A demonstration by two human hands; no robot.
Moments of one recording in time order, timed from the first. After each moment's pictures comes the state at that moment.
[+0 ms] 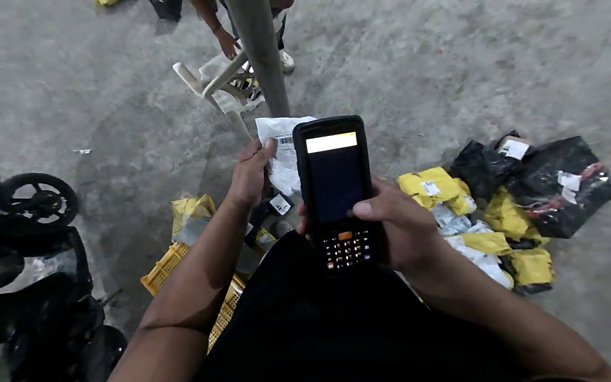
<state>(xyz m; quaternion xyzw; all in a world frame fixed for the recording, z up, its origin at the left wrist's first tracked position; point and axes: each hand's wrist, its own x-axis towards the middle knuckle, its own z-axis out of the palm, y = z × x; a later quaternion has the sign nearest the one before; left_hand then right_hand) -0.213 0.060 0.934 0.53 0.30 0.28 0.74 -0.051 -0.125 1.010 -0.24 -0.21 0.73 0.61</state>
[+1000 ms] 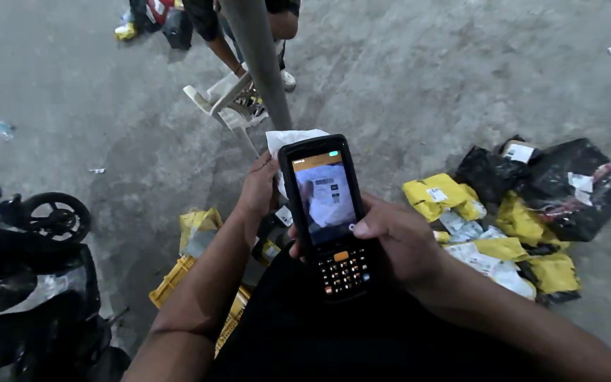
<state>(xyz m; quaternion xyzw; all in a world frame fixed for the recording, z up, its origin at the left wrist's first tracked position) -0.217 0.026 0.985 0.56 0.38 0.24 0.70 -0.072 -0.137 1.020 -0.20 -0.20 0.75 0.60</state>
